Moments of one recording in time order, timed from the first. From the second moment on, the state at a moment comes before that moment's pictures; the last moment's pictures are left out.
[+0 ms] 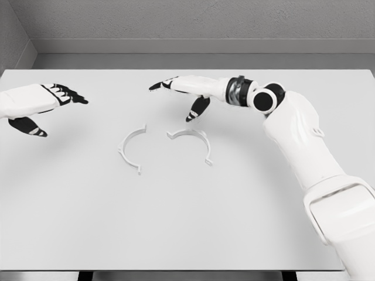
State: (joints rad) left arm -0.52 0.91 -0.36 -1.41 -0.37 -0.61 -0.61; right arm -0.92 -0.06 0.47 -0.73 0.54 -0.61 0.61
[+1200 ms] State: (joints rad) left arm -0.46 0.94 -0.37 -1.41 -0.37 -0.61 -0.61; right arm -0.59 -0.33 0.45 -1.17 0.46 -0.61 0.61
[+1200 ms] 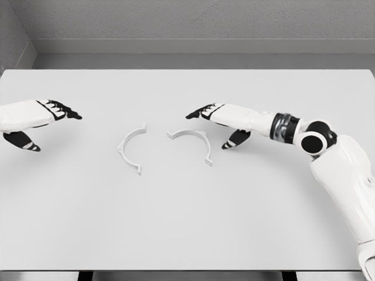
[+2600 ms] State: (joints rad) left arm -0.40 0.93 -0.35 -1.54 -0.36 -0.61 -0.61; right arm -0.78 -0.18 0.42 -0.92 0.54 -0.61 0.61
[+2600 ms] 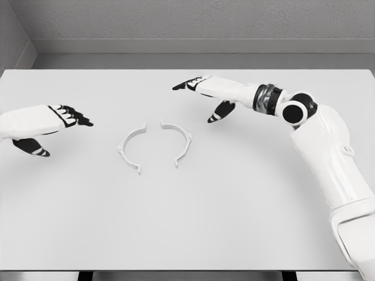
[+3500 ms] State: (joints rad) left arm -0.42 0.85 -0.29 -1.60 -0.36 -0.61 -0.61; right arm -0.79 -0.09 0.50 -0.86 0.58 -0.61 0.61
